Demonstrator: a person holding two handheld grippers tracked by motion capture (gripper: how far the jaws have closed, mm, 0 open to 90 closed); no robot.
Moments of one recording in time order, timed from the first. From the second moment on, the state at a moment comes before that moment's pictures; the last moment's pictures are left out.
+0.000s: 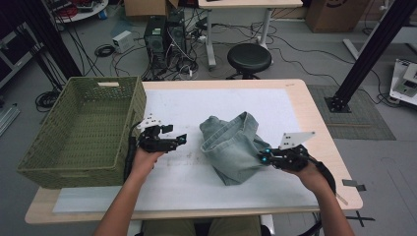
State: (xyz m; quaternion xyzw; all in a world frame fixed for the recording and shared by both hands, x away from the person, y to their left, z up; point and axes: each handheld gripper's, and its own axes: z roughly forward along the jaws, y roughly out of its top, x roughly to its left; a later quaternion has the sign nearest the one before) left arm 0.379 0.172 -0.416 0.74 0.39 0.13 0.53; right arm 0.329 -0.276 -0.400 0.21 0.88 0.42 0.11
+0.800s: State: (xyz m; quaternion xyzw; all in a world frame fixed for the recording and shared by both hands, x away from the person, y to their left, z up) left arm 0.381 0.156 -0.412 0.75 0.37 0.13 0.54; right arm 0.365 -0.261 -0.409 0.32 0.85 0.40 0.07
